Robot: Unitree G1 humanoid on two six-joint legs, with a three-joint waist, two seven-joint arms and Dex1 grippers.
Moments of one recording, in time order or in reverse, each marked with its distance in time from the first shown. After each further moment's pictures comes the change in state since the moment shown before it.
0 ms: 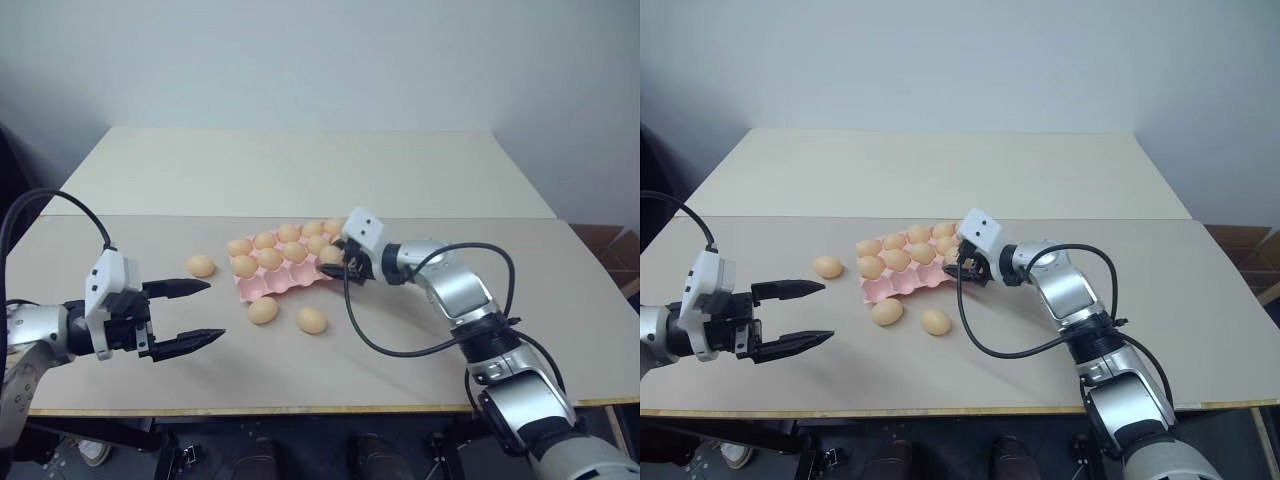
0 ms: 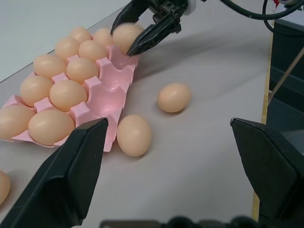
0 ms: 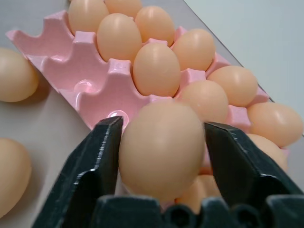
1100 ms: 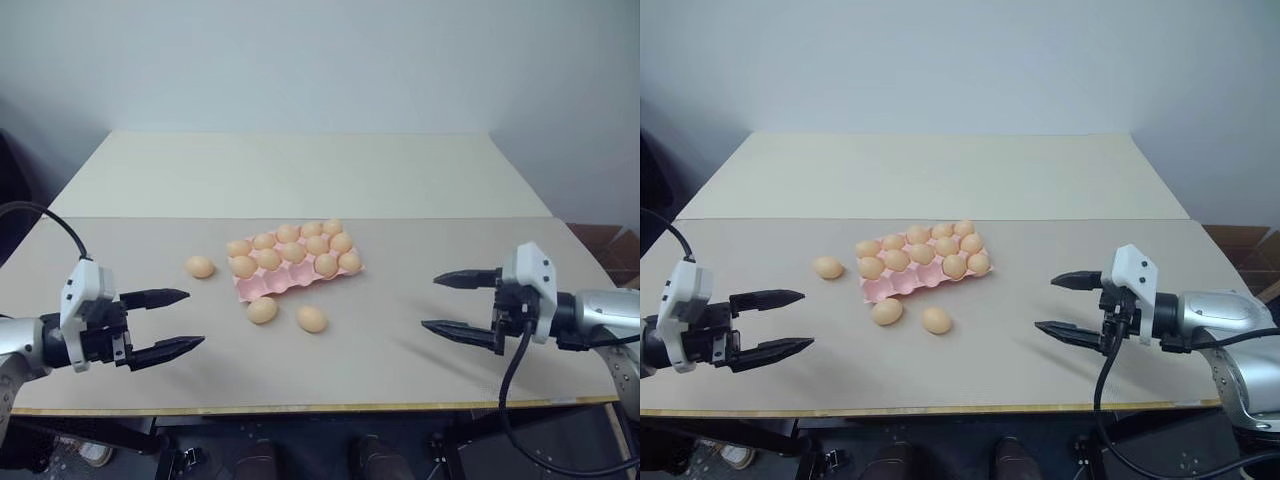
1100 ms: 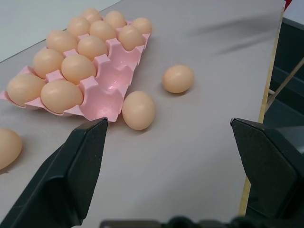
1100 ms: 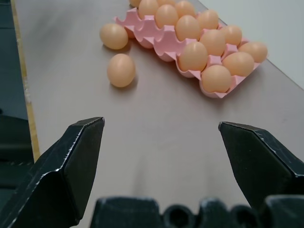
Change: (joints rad) left arm 0.073 0.007 0.079 0.062 0.009 -0.005 -0.057; right arm 0.629 -0.511 -0.553 -0.591 0.462 0.061 0.334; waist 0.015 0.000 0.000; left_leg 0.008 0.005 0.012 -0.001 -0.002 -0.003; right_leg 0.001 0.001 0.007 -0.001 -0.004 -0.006
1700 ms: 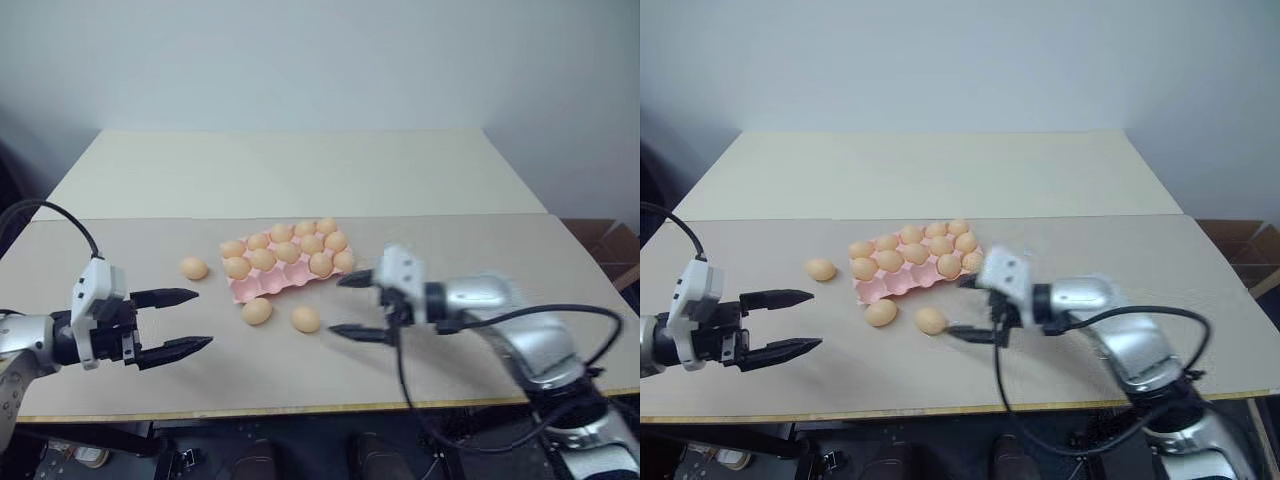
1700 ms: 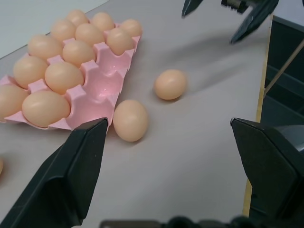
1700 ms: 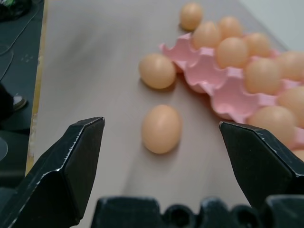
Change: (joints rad) left arm -0.012 0.000 -0.035 -0.018 -0.002 0.004 0.008; right arm -0.343 0.269 0.599 -0.013 -0.204 0.131 -0.242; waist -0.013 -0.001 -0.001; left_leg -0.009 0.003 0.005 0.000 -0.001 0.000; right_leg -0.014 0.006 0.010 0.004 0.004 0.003
